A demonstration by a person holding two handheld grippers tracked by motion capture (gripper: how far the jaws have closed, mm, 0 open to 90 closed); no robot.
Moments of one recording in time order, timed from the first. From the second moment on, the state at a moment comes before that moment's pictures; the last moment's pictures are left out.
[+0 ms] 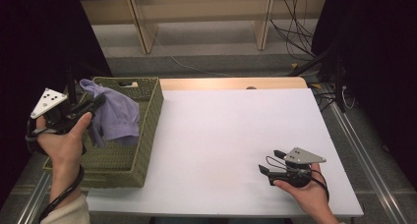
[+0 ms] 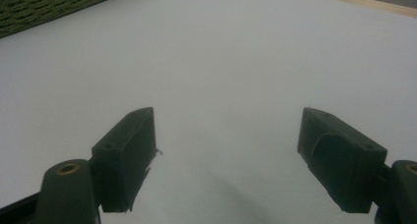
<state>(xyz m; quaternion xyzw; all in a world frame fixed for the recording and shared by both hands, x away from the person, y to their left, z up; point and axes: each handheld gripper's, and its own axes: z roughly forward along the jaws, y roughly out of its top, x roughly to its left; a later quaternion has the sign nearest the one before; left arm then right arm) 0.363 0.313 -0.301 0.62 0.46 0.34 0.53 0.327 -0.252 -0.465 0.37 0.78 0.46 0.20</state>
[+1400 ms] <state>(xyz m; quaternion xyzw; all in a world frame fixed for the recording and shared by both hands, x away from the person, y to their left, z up) 0.377 0.312 -0.317 0.68 0.46 0.29 0.50 0.328 -0.251 -0.466 0.37 0.79 0.46 0.20</state>
